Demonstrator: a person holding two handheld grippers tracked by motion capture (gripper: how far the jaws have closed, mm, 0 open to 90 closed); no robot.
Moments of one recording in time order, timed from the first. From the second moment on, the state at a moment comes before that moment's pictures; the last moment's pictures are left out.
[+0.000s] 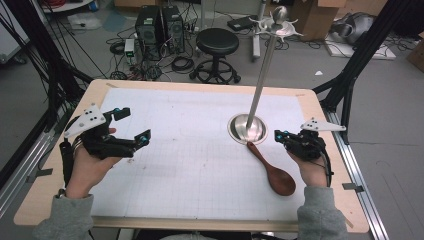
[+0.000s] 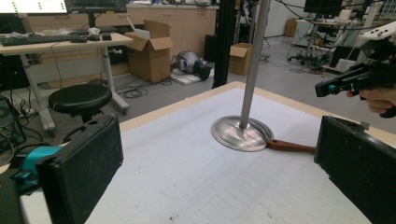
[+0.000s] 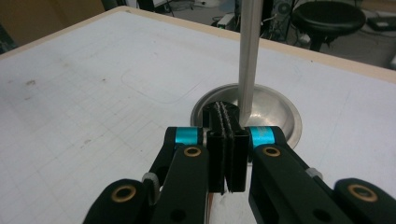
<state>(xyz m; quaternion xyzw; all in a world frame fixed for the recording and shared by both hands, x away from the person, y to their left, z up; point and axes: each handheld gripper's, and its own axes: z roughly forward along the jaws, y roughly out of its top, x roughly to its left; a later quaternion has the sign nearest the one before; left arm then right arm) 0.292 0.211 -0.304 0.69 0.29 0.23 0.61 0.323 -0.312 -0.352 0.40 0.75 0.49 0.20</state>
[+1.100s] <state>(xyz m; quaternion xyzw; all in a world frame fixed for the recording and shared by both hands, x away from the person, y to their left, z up) 0.293 0.211 -0.315 0.71 0.30 0.22 0.60 0.357 -0.289 -0.416 0.40 0.82 0.38 0.15</state>
